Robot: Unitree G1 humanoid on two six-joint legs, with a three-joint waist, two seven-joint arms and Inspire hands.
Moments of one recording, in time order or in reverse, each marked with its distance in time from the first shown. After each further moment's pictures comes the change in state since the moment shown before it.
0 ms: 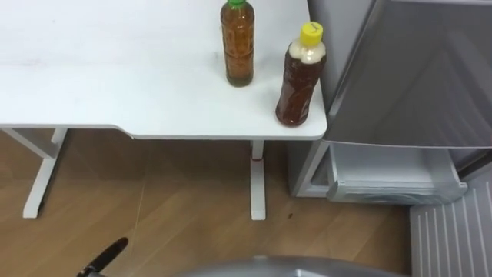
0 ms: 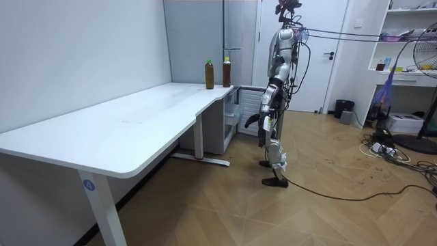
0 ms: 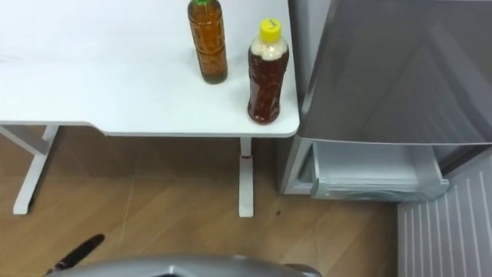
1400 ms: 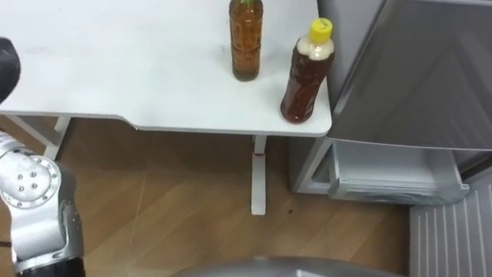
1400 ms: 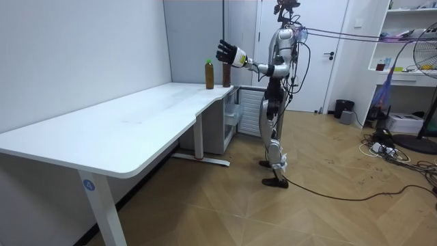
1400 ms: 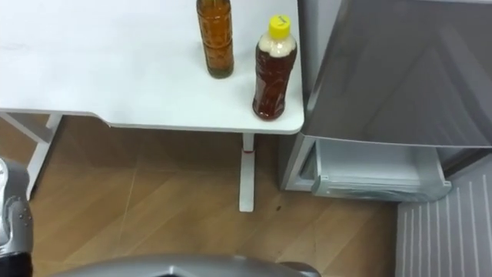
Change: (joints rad) left arm -0.039 0.037 -0.097 -1.131 0.709 -0.188 0.209; right arm 0.016 -0.025 -0.011 -0.030 -0.098 -0.112 0.050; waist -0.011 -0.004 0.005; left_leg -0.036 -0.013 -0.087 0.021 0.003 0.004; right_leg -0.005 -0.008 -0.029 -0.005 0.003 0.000
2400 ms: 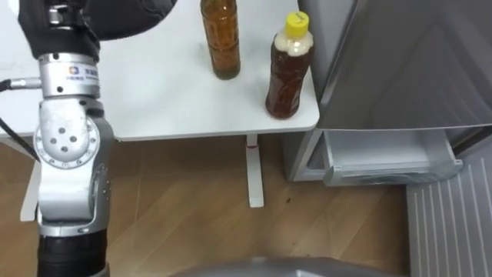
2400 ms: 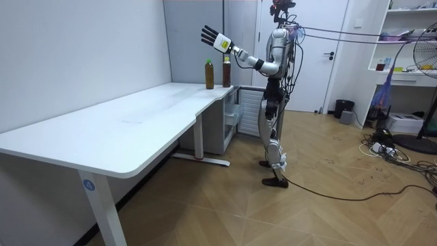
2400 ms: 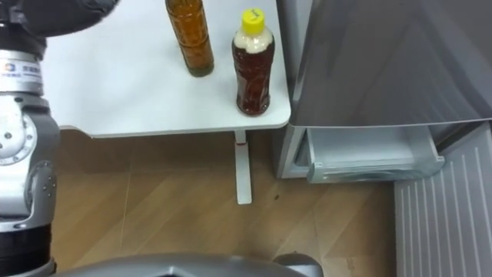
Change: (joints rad) left arm -0.141 0.022 -0.273 -0.189 -0.006 0.121 -0.637; right arm -0.069 -0.019 0.002 0.031 -0.057 -0.011 0.031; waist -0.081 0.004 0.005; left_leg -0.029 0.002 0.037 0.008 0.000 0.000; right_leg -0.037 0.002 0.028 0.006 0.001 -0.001
